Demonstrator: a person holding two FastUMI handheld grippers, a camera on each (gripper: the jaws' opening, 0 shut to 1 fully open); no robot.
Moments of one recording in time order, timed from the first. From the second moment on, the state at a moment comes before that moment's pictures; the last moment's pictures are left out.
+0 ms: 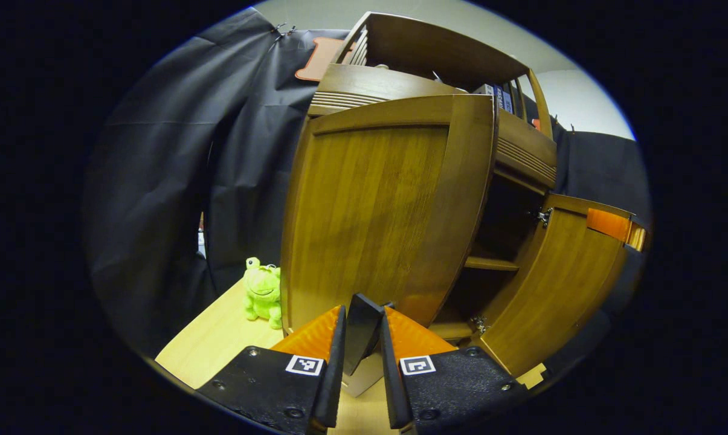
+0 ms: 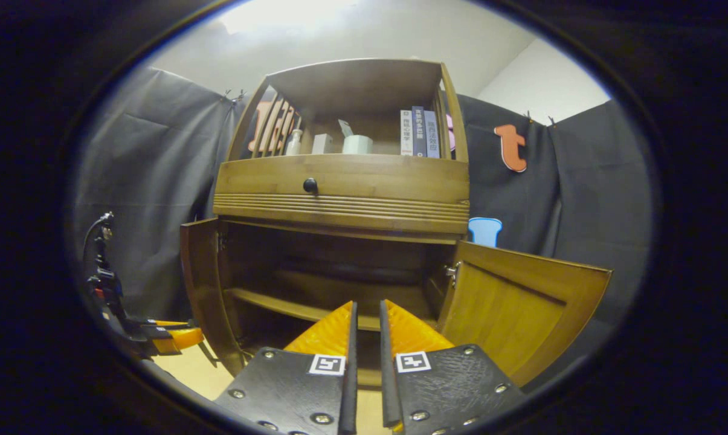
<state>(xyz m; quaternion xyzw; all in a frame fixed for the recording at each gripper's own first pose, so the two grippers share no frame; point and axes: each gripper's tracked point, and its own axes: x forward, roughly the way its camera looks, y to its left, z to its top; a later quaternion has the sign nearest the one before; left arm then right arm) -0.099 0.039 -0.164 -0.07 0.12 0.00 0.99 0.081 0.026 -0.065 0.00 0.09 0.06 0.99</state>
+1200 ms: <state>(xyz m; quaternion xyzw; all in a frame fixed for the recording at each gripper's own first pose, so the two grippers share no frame) -0.142 0.128 -0.144 -0.03 0.11 0.10 0.99 0.087 0.079 -0.075 0.01 0.10 0.13 0.99</state>
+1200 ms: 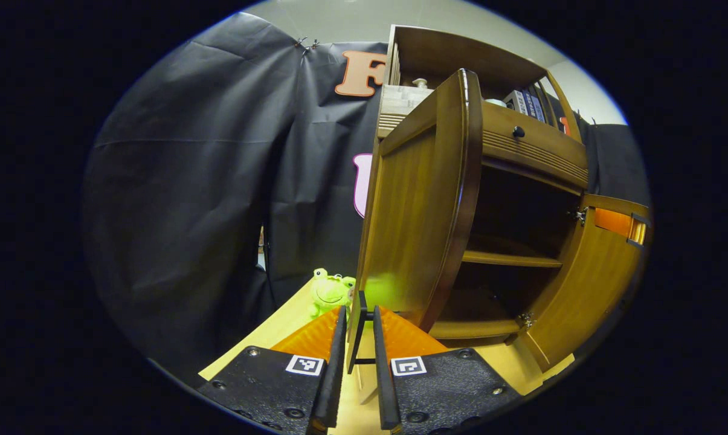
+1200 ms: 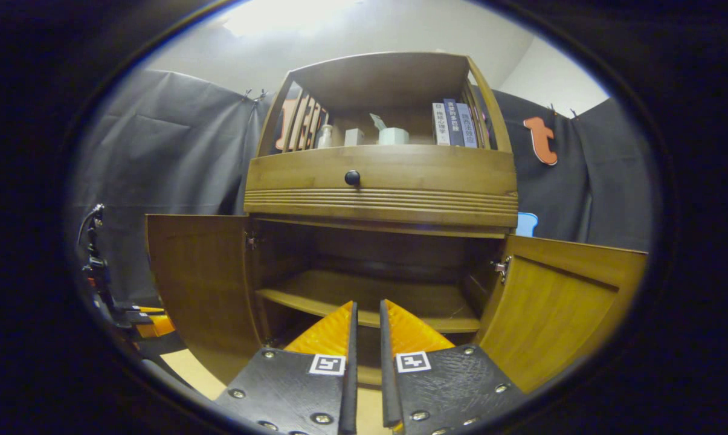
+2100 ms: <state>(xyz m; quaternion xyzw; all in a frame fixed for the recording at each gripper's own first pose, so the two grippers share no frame) -0.162 0.181 -0.111 -0.04 0.07 0.17 0.98 0.094 0.091 -0.079 0.02 0.10 0.14 0.99</state>
